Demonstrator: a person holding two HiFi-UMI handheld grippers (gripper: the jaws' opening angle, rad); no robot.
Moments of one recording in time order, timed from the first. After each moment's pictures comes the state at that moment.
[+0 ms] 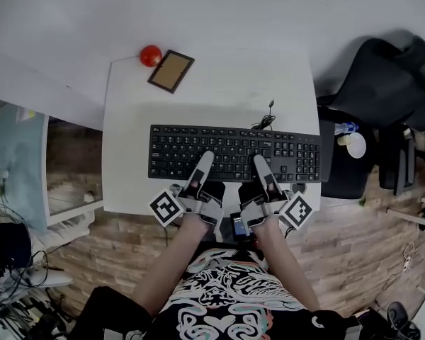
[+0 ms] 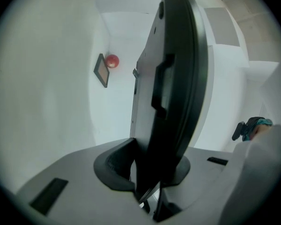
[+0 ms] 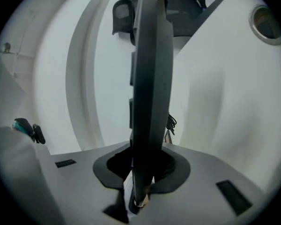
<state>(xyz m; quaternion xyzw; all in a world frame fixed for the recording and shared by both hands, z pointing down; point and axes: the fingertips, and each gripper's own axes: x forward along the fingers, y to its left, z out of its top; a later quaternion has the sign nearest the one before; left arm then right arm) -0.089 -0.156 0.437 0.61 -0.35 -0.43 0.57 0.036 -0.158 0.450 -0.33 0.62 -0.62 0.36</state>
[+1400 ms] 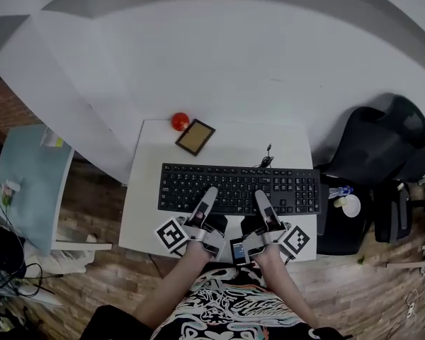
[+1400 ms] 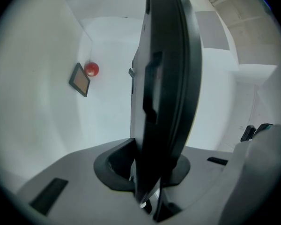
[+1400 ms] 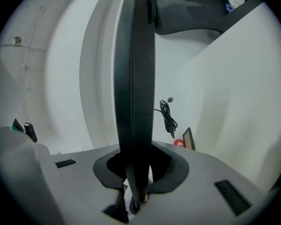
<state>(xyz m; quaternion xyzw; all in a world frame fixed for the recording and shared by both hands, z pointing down) -0.110 -0.170 0.350 0.63 -0.33 -0.47 0.53 0.016 -0.183 0.356 -0.29 0.67 -0.57 0.37</state>
